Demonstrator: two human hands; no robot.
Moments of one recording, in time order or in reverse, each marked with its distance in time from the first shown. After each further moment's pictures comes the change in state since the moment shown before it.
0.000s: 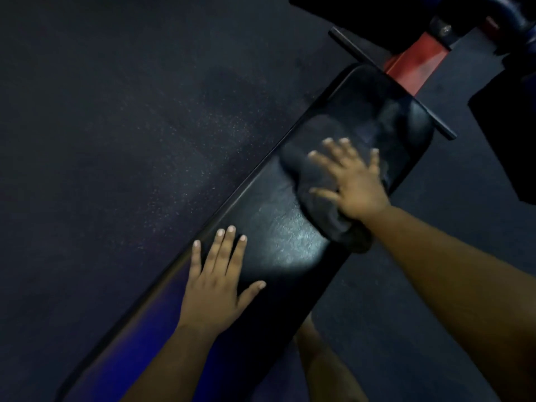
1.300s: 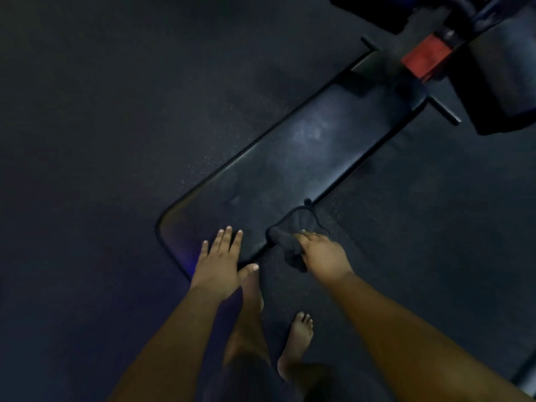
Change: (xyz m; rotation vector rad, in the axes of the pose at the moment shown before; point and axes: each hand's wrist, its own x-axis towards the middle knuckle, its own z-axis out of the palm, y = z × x) left_hand -0.261 0.042 -0.036 -0.132 -0.419 -0.317; right_hand -0.333 -0.193 0.010 0.073 -0.416 -0.047
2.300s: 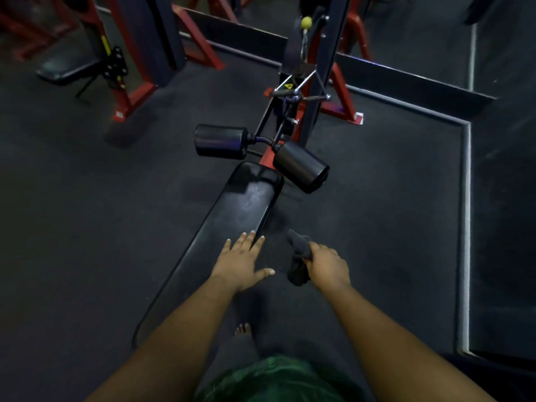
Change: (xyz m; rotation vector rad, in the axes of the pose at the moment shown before) left_hand -0.079 0.261 -0.275 0.365 0.129 0.549; right_hand -0.243 0.115 -0.223 0.462 0.405 0.600
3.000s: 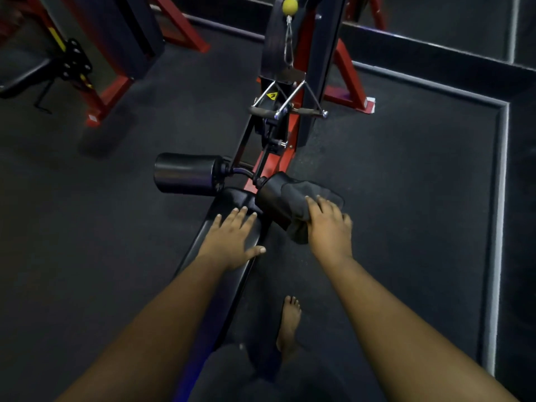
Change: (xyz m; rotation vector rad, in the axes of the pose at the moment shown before) left_hand 0.294 -0.029 -0.120 0.090 -0.023 -0.008; right_hand 0.309 0.020 -0.108 -0.049 0.285 -0.087
